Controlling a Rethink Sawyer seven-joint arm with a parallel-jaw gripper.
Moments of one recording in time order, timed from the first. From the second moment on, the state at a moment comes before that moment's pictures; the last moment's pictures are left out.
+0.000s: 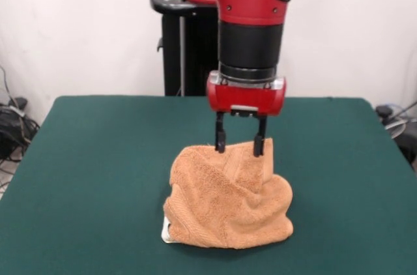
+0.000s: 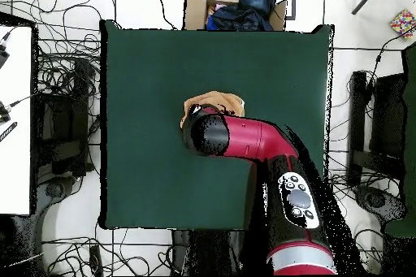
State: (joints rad) arm -0.31 -0.70 0.11 1.73 -0.11 0.37 1.75
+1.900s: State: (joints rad) arm -0.37 -0.63 0.24 1.80 -0.32 0.37 1.75
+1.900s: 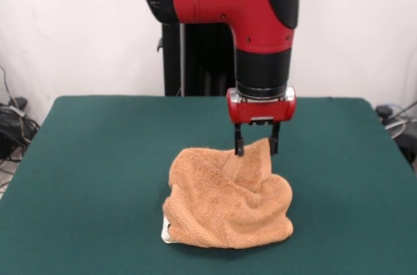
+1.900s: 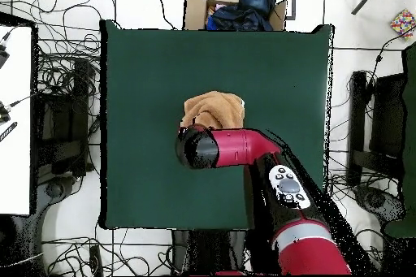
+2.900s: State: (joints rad) arm -0.37 -0.59 0.24 1.80 -0.37 0.37 1.75
